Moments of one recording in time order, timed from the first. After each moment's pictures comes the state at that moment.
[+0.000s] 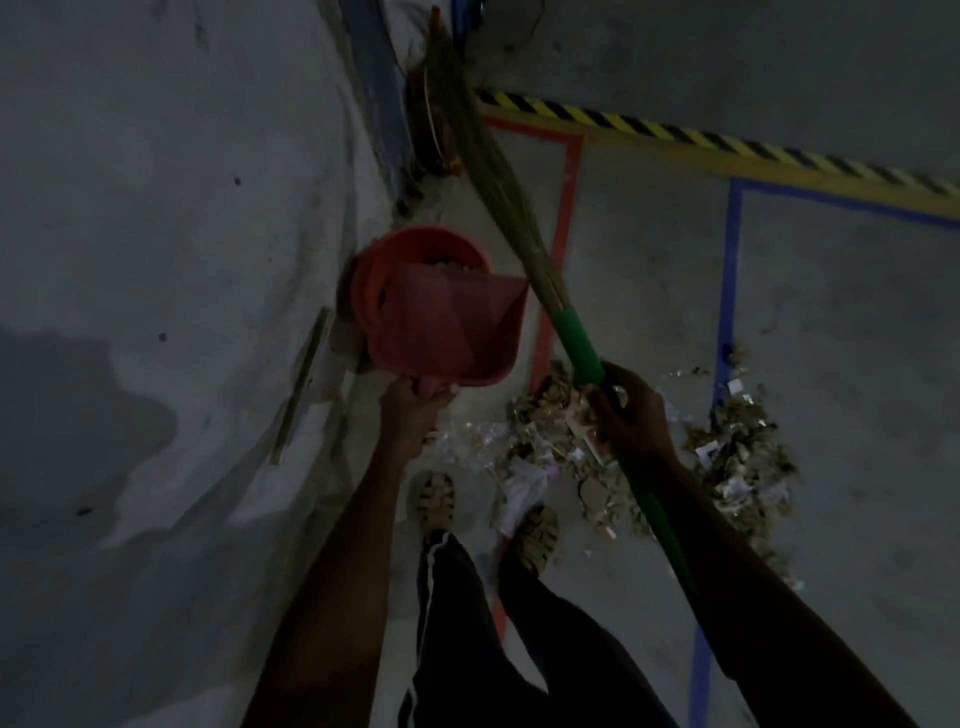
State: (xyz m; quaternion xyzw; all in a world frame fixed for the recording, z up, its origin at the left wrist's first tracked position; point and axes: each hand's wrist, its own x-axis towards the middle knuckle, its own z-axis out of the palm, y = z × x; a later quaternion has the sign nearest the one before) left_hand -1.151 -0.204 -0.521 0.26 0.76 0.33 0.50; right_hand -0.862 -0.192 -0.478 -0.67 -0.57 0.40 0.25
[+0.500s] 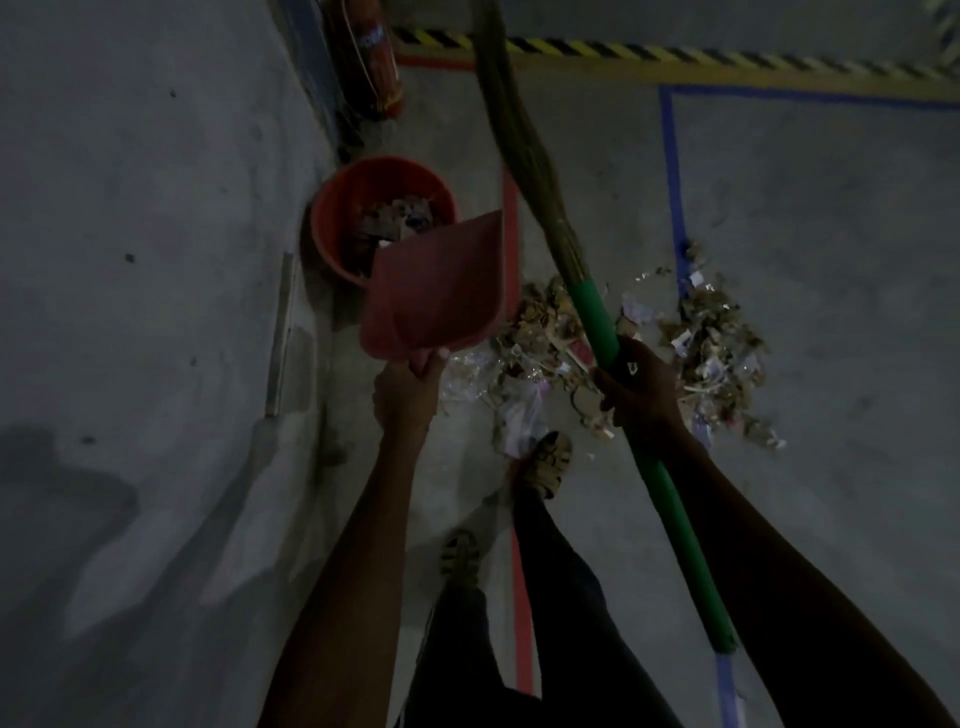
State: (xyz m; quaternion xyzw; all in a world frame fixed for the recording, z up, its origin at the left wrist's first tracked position) left_hand -1.158 -0.349 -0.518 0.40 0.81 0.22 0.38; right_hand -0.869 -0.379 -0.497 -0.73 -0.50 0.38 0.25
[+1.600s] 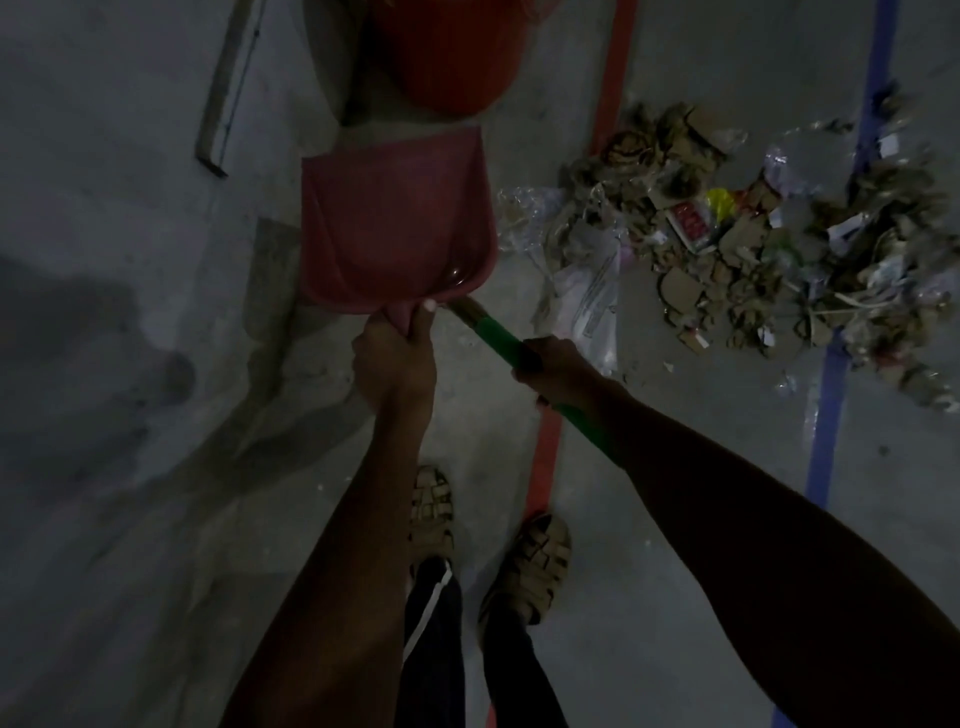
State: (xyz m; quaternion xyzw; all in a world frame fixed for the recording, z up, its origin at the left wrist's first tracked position) left_hand -1.167 -0.554 -0.809 0.31 0.90 0.23 0.22; right_hand -0.984 -0.516 -0.879 -0.62 -0.53 0.57 -0.07
